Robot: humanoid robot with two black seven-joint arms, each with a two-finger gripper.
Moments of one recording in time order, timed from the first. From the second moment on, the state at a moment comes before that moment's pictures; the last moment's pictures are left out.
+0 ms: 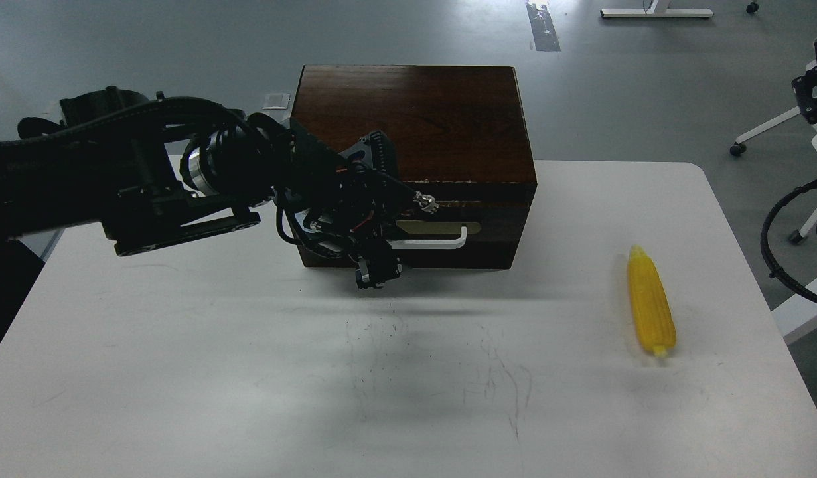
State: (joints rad) left arm -1.48 0.35 0.12 -1.29 2.03 -0.49 -0.49; right arm 0.86 -0.62 0.62 0.48 0.45 0.49 0.41
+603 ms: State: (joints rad) left arm -1.48 0.41 0.13 -1.36 2.03 -0.49 -0.49; right arm 0.86 -0.62 0.62 0.48 0.45 0.49 0.41
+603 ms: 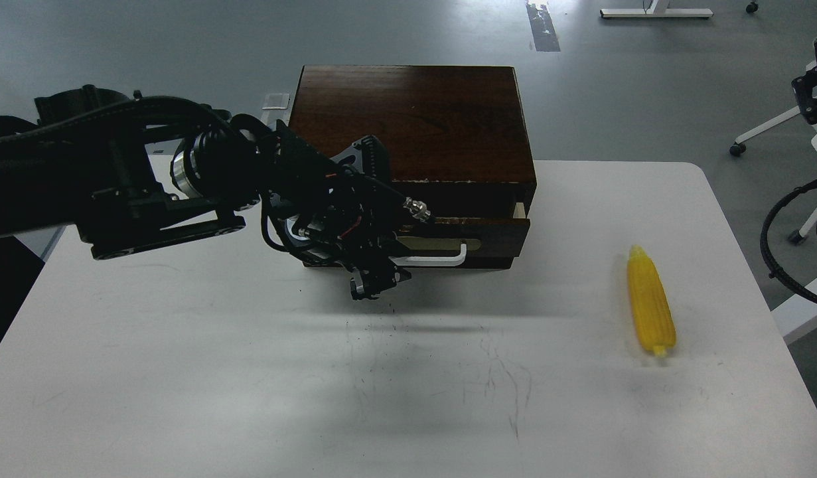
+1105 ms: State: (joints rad) left arm -1.48 0.44 0.13 -1.43 2.03 -0.49 -0.49; right arm 0.86 -0.62 0.62 0.48 0.44 0.49 0.41
